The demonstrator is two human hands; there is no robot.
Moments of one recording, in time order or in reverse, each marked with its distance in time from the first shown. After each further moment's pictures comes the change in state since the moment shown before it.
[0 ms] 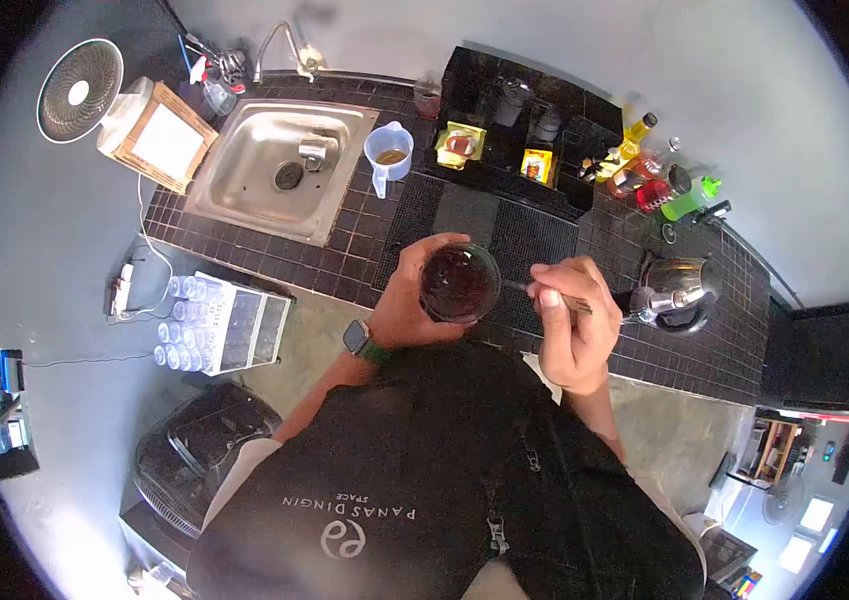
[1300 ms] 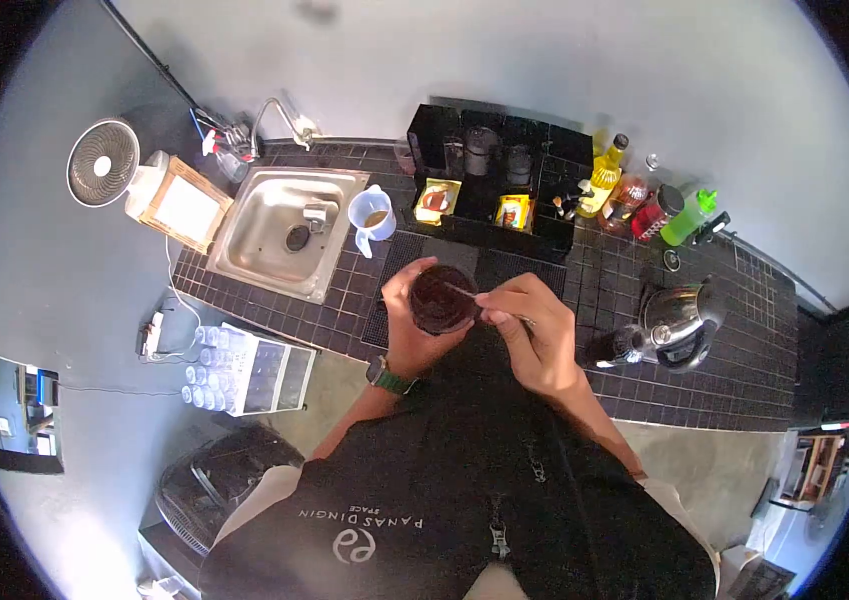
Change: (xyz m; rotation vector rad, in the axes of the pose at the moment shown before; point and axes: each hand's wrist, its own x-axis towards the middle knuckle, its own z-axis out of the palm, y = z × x) left_hand 0.064 -0.018 0.106 0.188 0.385 0.070; right_hand -0.001 0.079 -0.077 0.161 -0.015 0.002
